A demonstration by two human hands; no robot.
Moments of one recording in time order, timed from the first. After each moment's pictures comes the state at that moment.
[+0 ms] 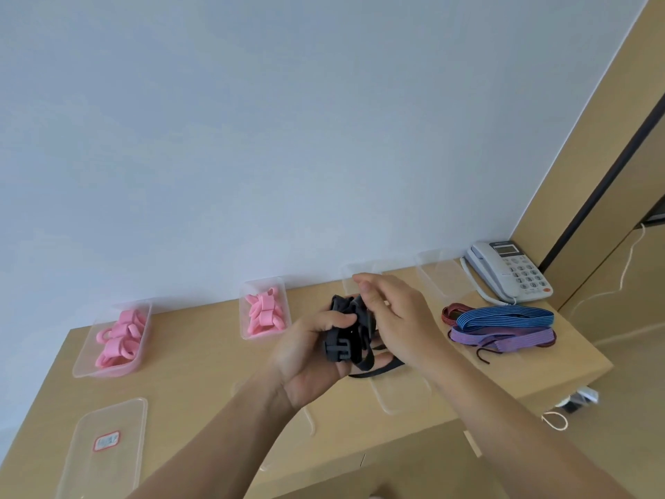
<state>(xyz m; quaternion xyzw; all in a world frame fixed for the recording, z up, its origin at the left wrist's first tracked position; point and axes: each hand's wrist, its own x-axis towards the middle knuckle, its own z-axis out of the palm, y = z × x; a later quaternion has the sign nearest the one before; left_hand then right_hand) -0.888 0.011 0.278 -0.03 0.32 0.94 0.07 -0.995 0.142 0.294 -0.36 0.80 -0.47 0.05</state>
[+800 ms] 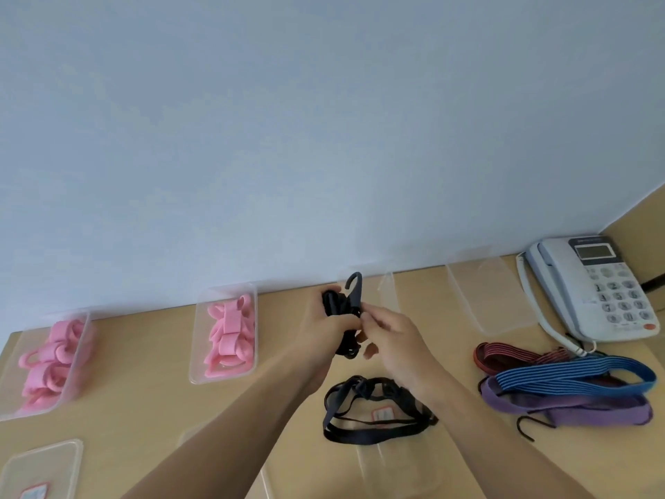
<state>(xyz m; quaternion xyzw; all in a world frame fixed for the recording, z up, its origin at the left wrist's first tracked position) -1.090 -0.035 0.187 -0.37 0.53 0.76 -0.06 -1.168 0.080 0.173 -0.21 0.73 -0.54 0.37</state>
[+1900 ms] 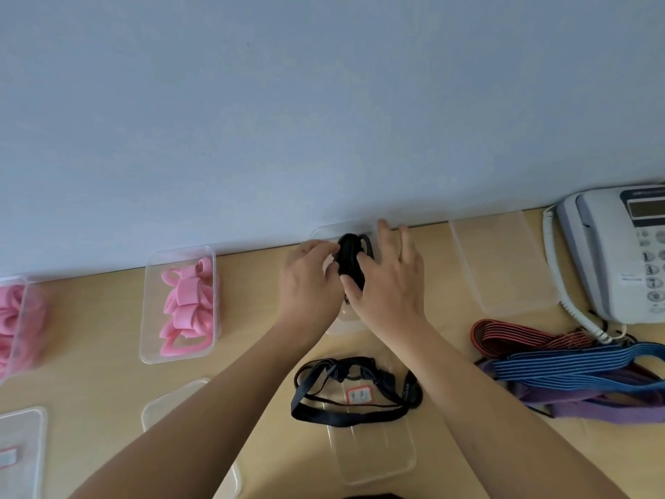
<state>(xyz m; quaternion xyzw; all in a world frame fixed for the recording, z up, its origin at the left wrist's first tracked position) -1.151 -0.036 0.134 -0.41 0.83 0.36 -0.12 -1.236 0.061 0.106 -0.39 0.91 -0.09 0.07</state>
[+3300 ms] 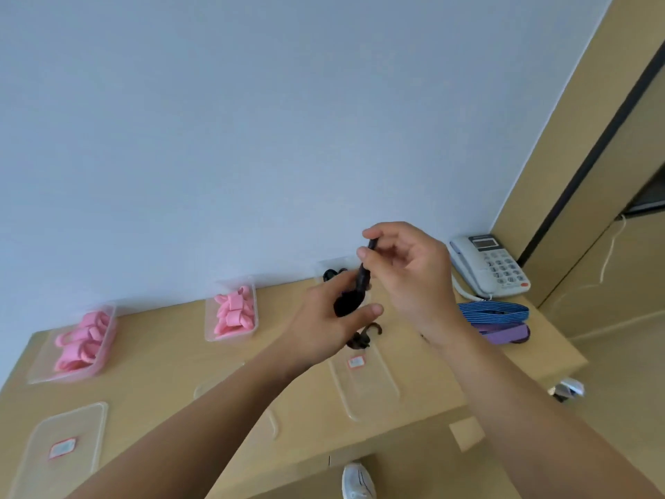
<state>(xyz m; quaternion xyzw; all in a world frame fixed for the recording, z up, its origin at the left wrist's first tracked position) -0.953 0.058 0.296 -0.09 0.83 0.53 -0.14 -1.049 0.181 0.339 -0.34 0.69 -0.64 -0.03</state>
